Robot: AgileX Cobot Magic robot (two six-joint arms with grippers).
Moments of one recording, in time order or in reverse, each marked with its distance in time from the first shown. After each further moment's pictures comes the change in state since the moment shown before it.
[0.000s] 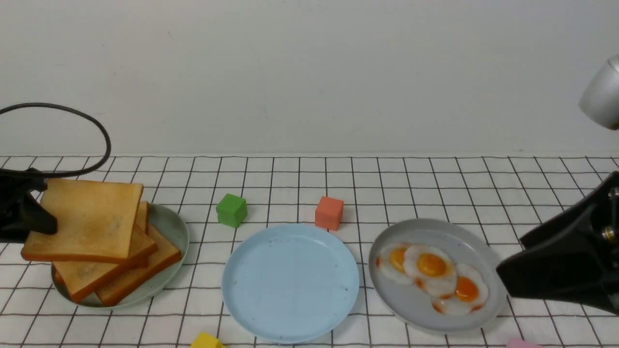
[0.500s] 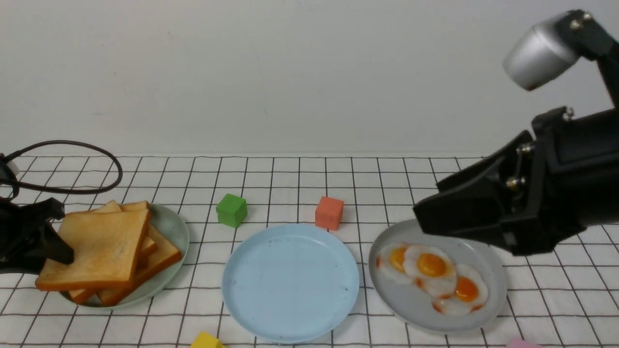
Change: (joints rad) right arm 0.000 0.080 0.034 0.109 -0.264 -0.129; left arm 0.000 0.169 0.000 0.010 -0.024 0.001
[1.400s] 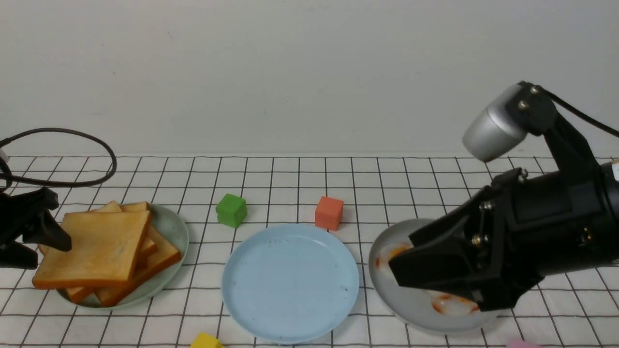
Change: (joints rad) right arm 0.000 0.056 0.161 0.238 -0.073 -0.257; left arm -0.003 -0.050 0.002 0.014 -0.005 -0.019
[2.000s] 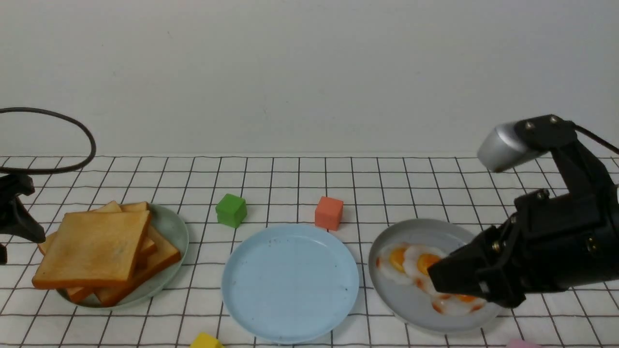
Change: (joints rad) right arm -0.068 -0.002 0.064 -0.191 -0.016 0.236; left arm 0.000 -0.174 0.021 0.125 0.055 -0.238
